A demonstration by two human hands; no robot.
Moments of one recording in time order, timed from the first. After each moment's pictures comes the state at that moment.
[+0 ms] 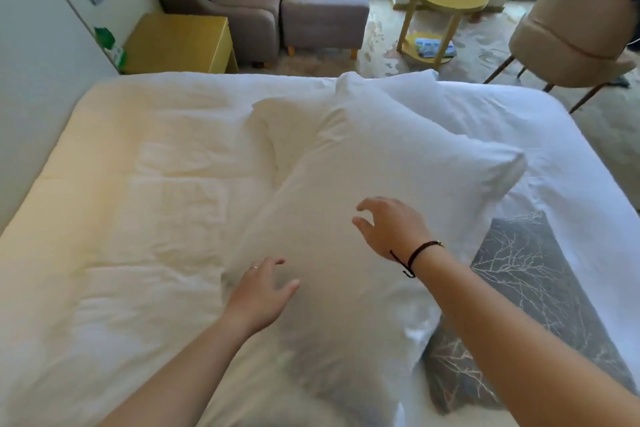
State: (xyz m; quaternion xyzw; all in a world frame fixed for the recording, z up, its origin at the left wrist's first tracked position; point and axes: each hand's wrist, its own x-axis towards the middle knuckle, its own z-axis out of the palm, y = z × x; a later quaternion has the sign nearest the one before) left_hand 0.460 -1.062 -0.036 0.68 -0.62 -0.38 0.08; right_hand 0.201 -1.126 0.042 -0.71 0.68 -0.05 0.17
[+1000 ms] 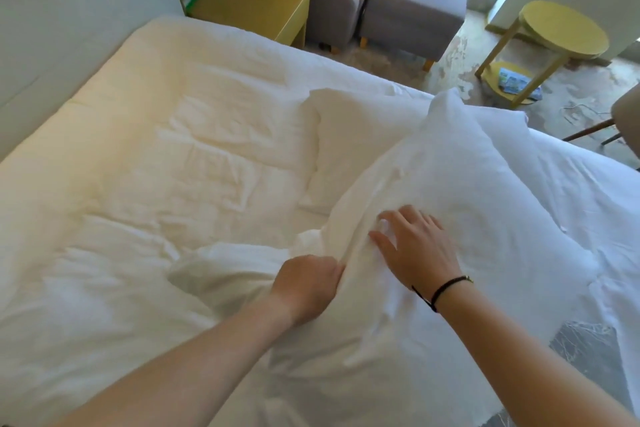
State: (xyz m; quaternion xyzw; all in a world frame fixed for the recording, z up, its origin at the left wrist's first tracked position) left_hand 0.411 -1.147 -0.069 0.62 -0.74 -0.24 0.09; right_hand 0.218 -1.217 -0.011 -0.83 0.56 -0.05 0.04
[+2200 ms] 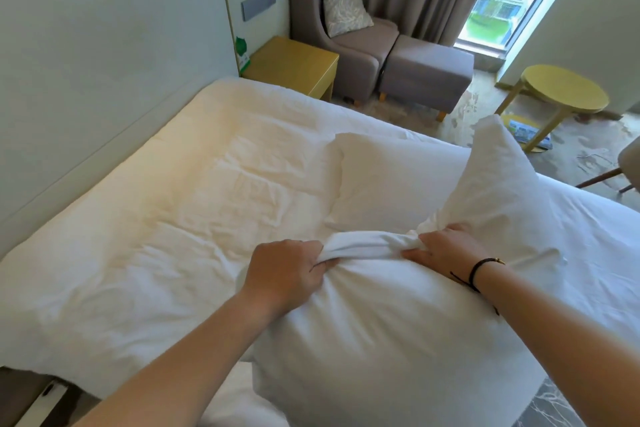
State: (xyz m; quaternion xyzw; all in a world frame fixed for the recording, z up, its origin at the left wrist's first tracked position) left_hand 0.469 -1.068 0.071 0.68 -0.72 -0.06 0.16; right_hand 0.177 -1.216 0.047 -0.87 0.48 0.10 0.04
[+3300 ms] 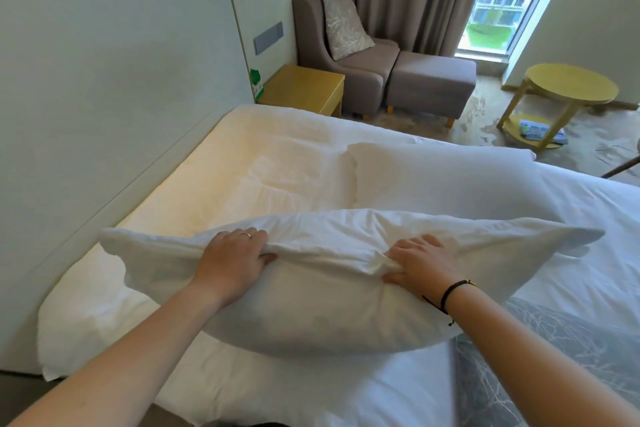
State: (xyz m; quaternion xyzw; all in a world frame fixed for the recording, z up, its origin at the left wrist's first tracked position) left_hand 0.577 -1.015 0.078 0.71 -0.71 0.02 0.03; right_hand 0.235 -1.122 0.040 -0.89 0.45 0.05 0.05
